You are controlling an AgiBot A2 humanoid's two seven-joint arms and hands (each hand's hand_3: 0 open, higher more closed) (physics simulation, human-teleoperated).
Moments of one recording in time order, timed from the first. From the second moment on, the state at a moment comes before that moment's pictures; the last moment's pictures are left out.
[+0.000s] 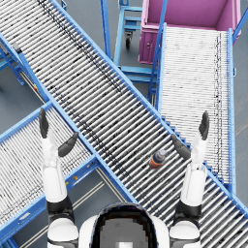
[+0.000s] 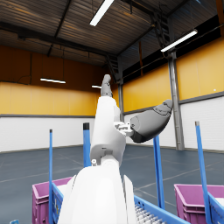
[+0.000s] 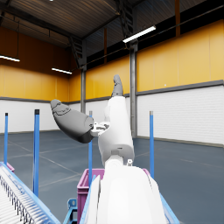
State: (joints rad) left arm 0.49 1.33 -0.13 -1.88 1.42 0.00 0.00; right arm 0.39 -1.35 -0.16 1.88 1.38 0.00 0.00
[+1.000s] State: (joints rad) left arm 0.45 1.36 -0.11 -1.90 1.42 0.00 0.00; right arm 0.09 -1.37 0.11 1.94 1.38 0.00 0.00
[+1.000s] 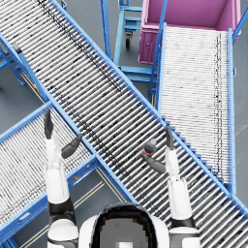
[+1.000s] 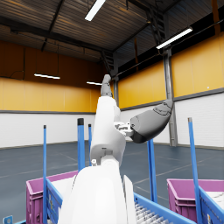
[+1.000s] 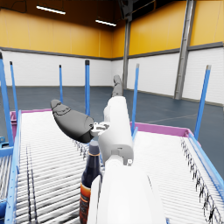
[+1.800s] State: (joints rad) left arm 0.40 1.38 -0.10 -1.90 1.42 0.00 0.00; right arm 0.33 -1.49 0.28 1.07 1.38 0.00 0.00
